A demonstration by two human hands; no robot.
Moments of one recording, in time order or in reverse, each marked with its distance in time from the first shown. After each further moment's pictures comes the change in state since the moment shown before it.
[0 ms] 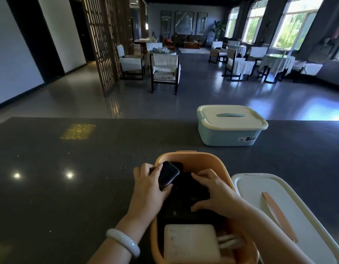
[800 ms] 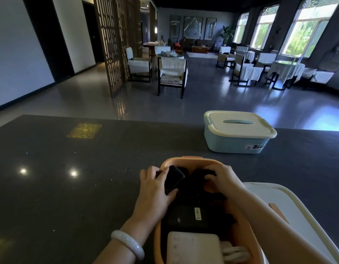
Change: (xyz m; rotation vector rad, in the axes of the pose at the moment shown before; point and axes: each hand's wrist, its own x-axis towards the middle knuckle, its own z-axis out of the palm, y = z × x) left_hand 0.004 -0.003 0.001 -0.003 -0.048 -0.003; right_hand 0.051 0.006 -0.023 0.169 0.160 0.240
